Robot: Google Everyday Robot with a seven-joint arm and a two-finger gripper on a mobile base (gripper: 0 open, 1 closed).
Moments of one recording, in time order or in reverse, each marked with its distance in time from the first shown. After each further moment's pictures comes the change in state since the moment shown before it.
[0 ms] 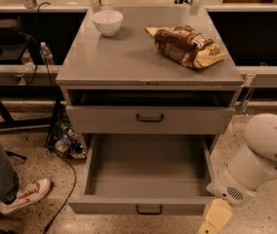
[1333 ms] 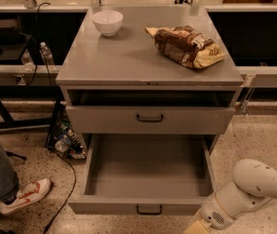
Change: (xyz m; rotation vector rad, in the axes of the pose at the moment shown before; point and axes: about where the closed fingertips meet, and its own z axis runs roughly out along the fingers) arm 0.026 -0.050 0.134 -0.102 -0.138 0.094
